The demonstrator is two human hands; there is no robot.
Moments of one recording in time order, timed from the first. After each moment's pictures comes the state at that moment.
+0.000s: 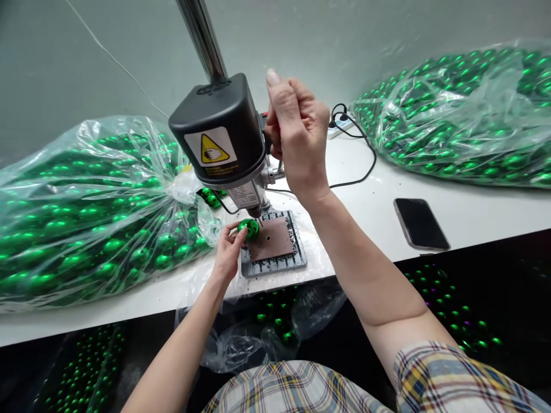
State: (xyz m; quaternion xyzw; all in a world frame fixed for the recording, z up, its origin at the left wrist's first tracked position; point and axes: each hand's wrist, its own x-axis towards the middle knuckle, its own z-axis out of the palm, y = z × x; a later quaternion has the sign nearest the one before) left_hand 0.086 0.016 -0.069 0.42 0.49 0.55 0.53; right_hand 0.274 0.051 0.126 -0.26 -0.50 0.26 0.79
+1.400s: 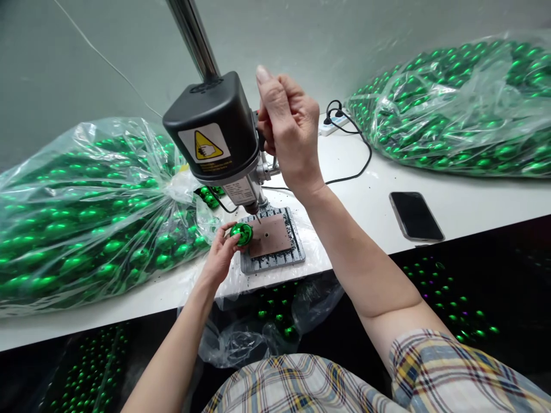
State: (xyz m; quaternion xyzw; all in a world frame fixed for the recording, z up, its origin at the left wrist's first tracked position) left_hand 0.069 0.002 -0.053 0.44 0.49 0.49 0.57; right_hand 0.277 0.050 0.124 -0.25 -0.50 0.28 0.78
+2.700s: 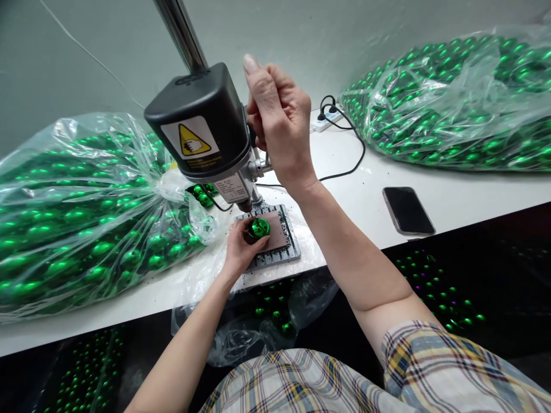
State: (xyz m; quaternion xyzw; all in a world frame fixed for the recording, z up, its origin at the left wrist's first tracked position) left_hand 0.112 0.010 -0.066 0.59 0.48 0.49 0.42; right_hand 0.276 0.046 0.127 -0.24 -0.50 0.30 0.78
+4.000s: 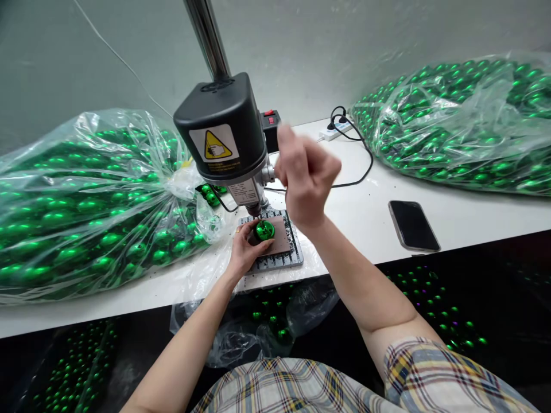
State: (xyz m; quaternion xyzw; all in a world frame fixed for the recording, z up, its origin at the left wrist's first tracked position) left_hand 0.113 0.015 -0.084 0.65 0.51 0.45 0.33; right_hand 0.271 0.031 0.084 -0.16 -0.50 0.13 0.84
